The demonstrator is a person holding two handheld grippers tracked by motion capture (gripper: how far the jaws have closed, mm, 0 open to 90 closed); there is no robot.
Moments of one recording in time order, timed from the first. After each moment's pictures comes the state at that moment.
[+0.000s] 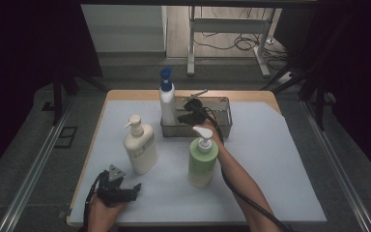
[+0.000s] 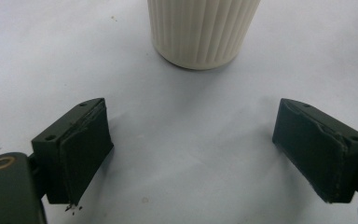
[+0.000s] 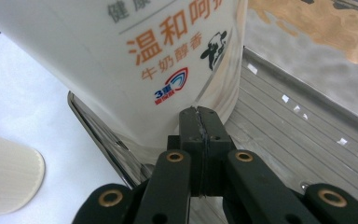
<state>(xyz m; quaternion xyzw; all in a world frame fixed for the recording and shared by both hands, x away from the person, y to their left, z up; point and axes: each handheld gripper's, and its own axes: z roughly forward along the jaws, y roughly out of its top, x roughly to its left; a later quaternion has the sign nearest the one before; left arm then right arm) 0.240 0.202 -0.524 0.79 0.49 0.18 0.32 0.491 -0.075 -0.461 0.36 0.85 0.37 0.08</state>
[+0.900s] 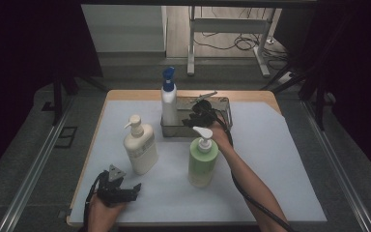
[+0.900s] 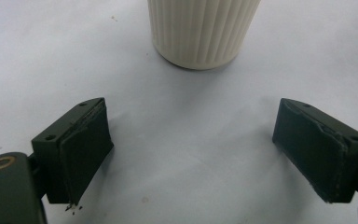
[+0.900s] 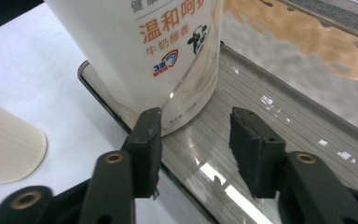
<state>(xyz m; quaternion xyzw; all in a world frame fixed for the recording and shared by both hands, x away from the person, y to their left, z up) 0.240 0.202 -0.524 0.79 0.49 0.18 0.32 0.470 -0.102 -0.444 0.36 0.85 0.38 0.10</state>
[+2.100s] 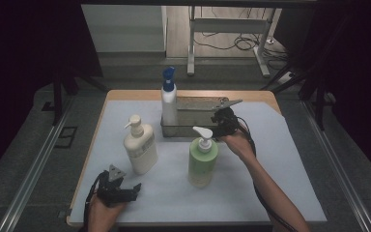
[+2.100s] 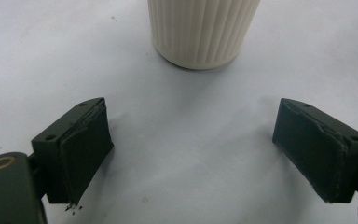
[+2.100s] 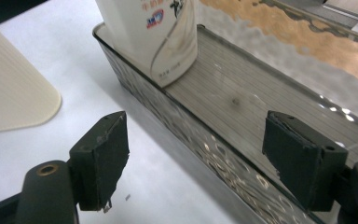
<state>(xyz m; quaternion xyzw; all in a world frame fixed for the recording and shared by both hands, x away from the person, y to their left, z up) 0.240 0.202 -0.524 0.79 0.49 0.18 0.32 0.428 -0.165 -0.429 0.35 0.84 0.39 0.12</state>
